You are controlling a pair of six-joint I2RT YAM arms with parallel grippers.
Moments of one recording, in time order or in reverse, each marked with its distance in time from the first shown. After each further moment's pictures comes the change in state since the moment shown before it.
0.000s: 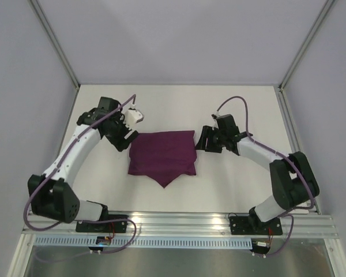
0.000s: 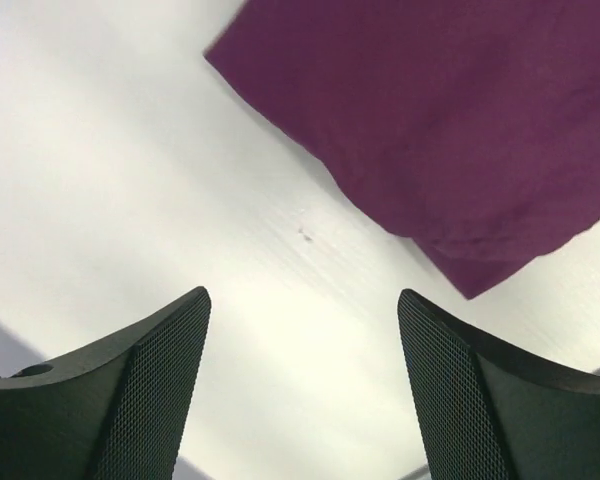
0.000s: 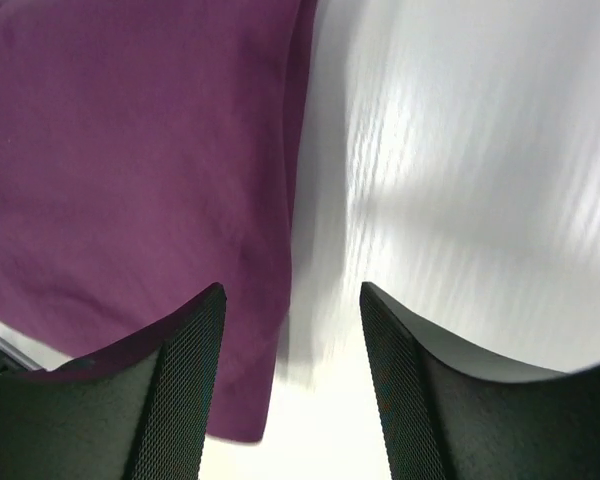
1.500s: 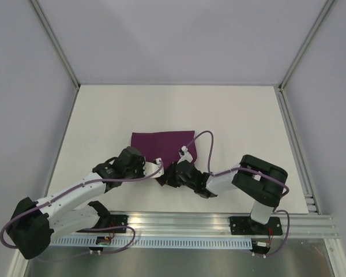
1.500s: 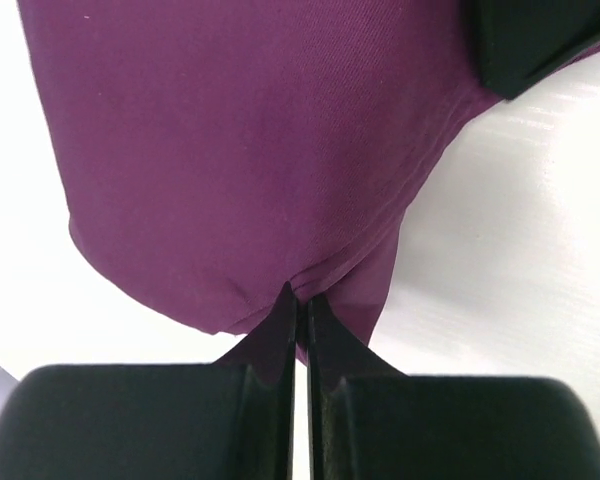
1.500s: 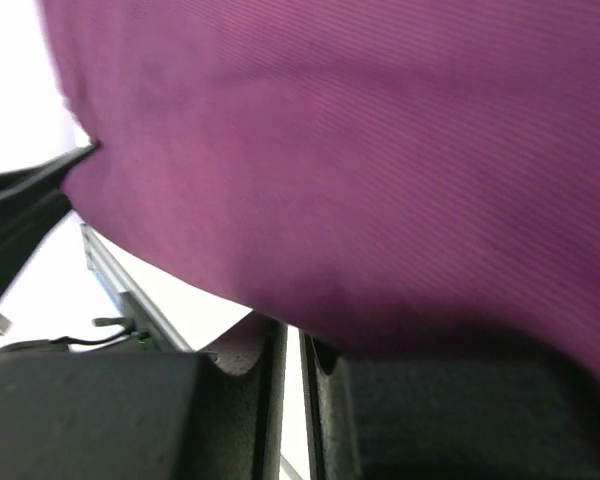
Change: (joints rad) left arm -0.494 -0.414 -0.704 0.534 -0.216 0.245; right arm 0.676 0.168 -0.317 0.808 0.380 0.697
